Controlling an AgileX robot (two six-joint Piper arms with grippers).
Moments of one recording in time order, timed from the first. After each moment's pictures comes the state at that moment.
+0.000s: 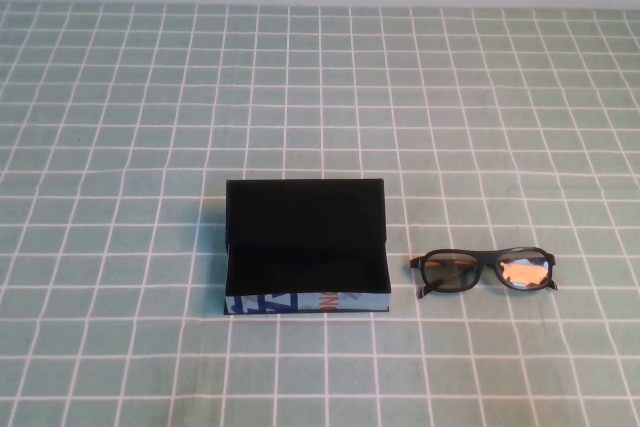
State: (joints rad) right arm 0.00 -0.01 0.03 0.02 -0.49 0.02; left arm -0.19 -0.01 0.02 0.24 0.36 0.00
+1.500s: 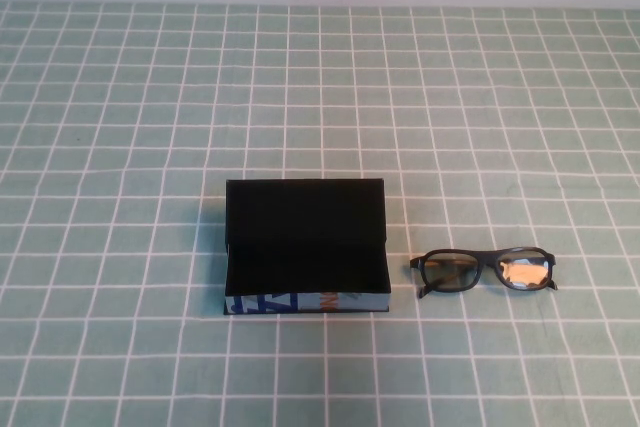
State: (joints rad) right arm 0.07 1.05 -1.12 0.17 0.87 -0.38; left arm -0.19 -0.01 0.03 0.24 -0.05 -0.40
